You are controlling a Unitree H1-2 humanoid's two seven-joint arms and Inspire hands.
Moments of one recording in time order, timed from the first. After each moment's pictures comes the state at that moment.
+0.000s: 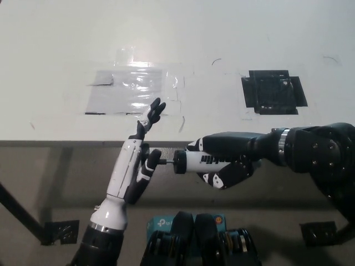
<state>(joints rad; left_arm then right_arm) -0.19 -0.01 -0.16 -0.18 0.28 -0.23 -0.03 -0.78 -0.42 0.53 -0.23 -0.32 0.45 0.96</state>
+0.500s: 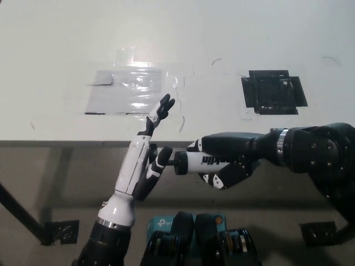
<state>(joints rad) -0.21 -0.02 -0.17 -0.18 0.31 -0.21 -0.03 -0.78 -0.41 0.53 -0.22 -0.33 0.45 0.96</state>
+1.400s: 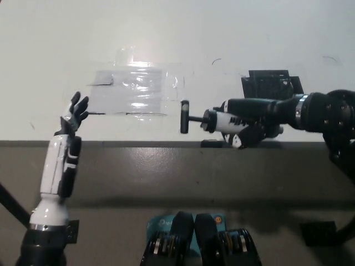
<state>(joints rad) -0.16 0.09 0.08 -0.18 0.15 -0.20 -0.03 -0.88 -0.45 0.46 0.08 -0.35 0.38 0.90</state>
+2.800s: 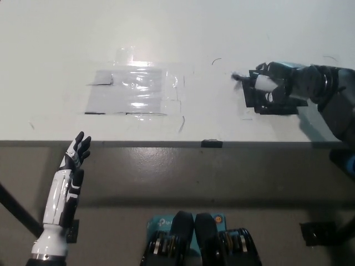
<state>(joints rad) -0.05 0.11 0.05 -0.11 0.14 -0.23 -0.03 -1.19 -0.32 0.53 1.19 -0.56 -0.02 0.36</state>
